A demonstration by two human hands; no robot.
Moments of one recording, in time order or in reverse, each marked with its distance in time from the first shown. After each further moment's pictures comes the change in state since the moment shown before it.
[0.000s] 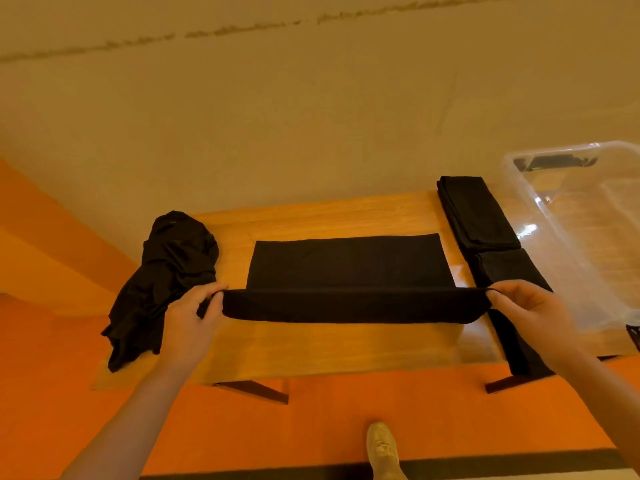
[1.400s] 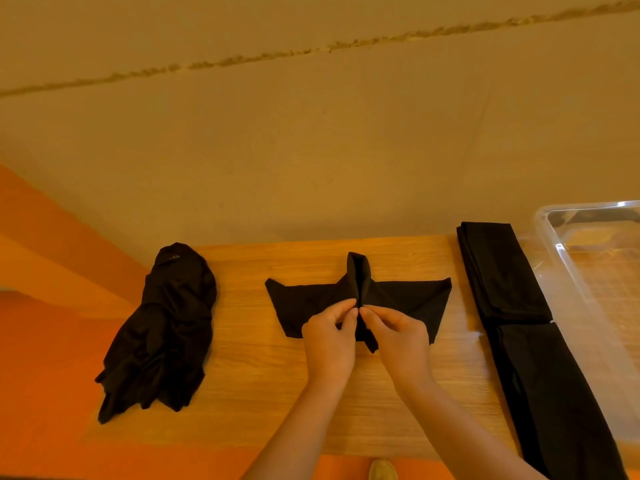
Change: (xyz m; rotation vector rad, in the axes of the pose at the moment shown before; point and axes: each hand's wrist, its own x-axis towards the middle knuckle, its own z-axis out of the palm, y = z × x) left_hand 0.061 0.169 0.155 -0.175 -0.019 -0.333; right_hand 0.060 -0.110 0.149 0.356 -0.105 0.205
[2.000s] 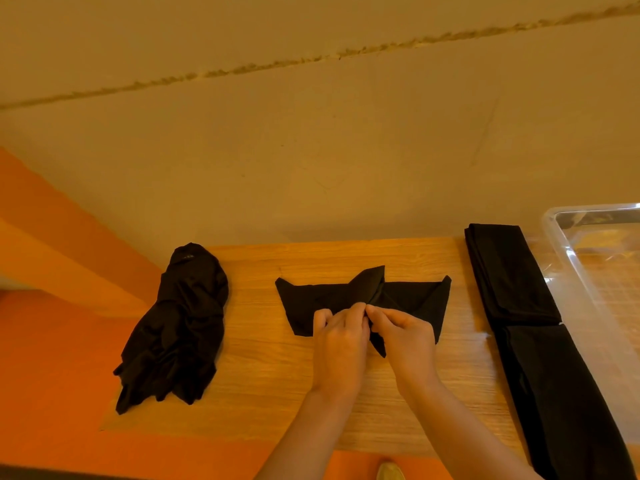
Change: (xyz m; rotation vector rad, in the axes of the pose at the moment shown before) left_hand -0.012 -0.014 0.000 0.519 0.248 0.657; right_hand -0.010 -0.009 0.004 0.127 0.004 0.053
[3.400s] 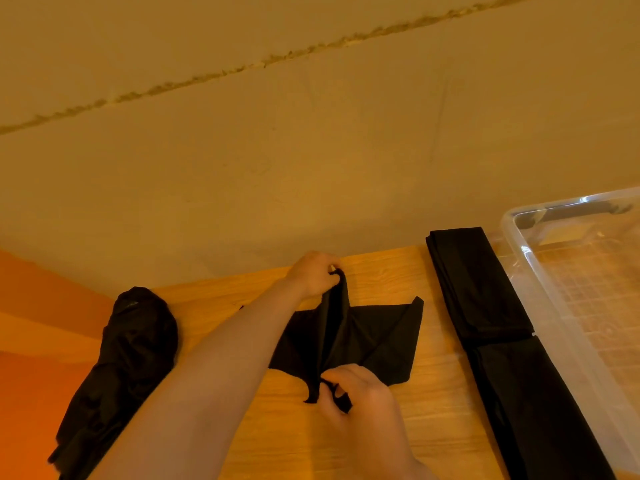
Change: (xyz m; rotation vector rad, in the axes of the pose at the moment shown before) left_hand 0.179 -0.033 0.112 -0.178 -1.002 -0.106; right_hand 0.006 0.024 -0.019 -0.581 -0.113 -0.486
